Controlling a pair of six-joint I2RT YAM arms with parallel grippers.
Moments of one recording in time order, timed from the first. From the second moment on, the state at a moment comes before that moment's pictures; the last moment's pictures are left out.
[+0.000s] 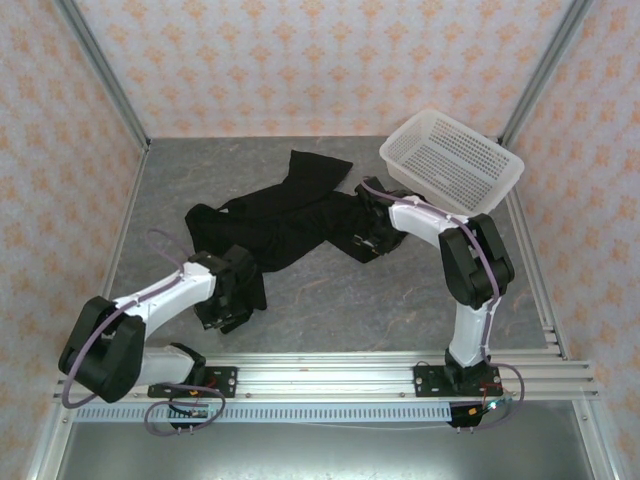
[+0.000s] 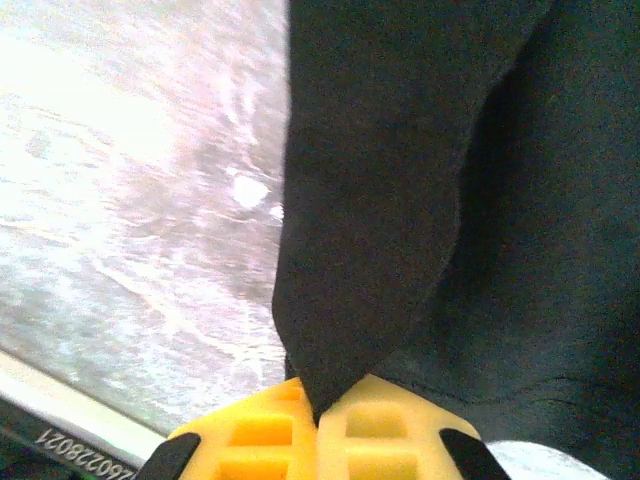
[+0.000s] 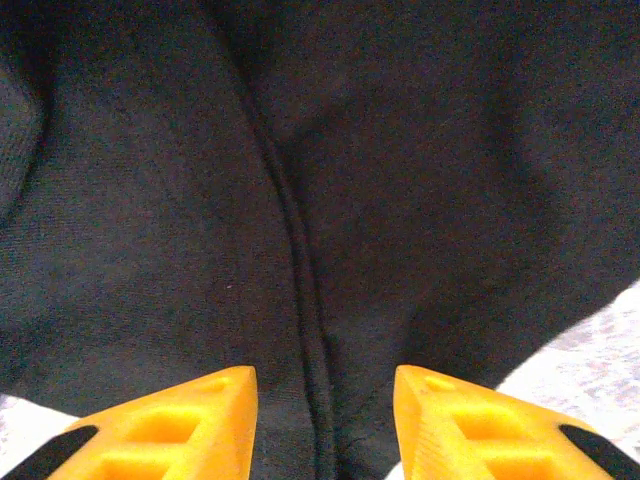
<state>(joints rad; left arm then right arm) -0.41 1.25 0.68 -1.10 -0.17 -0.97 0.47 1.90 1.30 -0.73 -0.02 0.90</state>
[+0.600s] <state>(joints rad) -0.28 0.98 0.88 -1.31 -0.53 -1.16 0.39 1.82 1.31 -0.74 0.06 0.98</state>
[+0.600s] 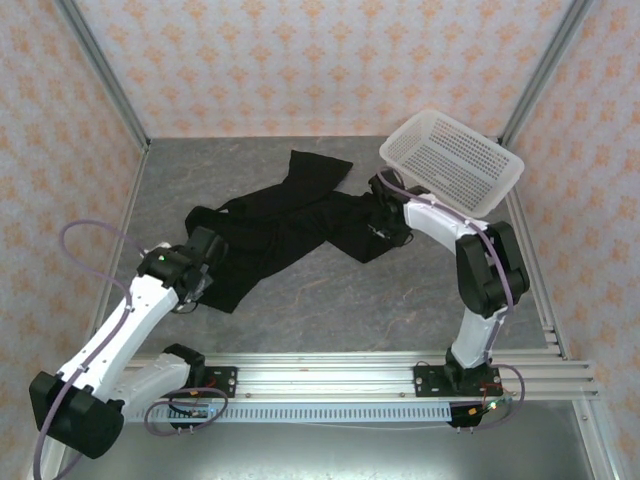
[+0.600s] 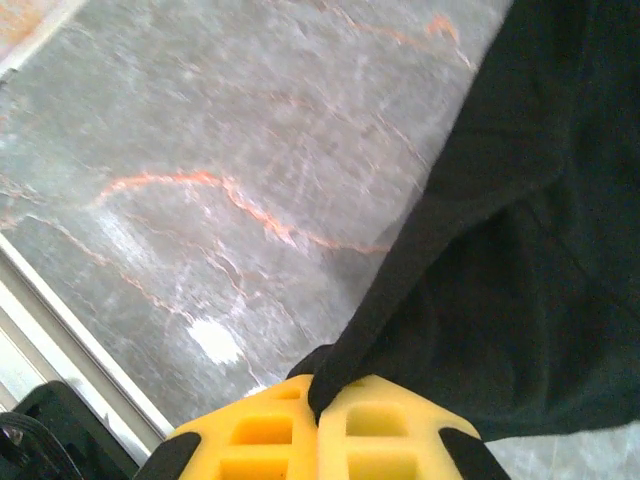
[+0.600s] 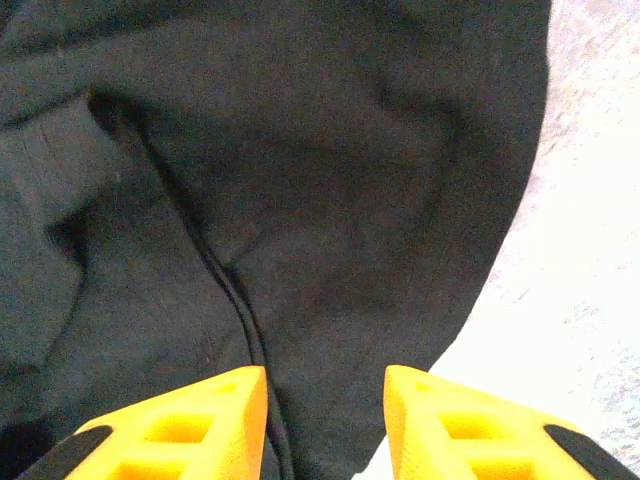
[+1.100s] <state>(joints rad) -0.19 0.97 0.90 -1.30 -0.57 -1.08 0.34 2.01 1.52 -0.66 0.01 1.30</state>
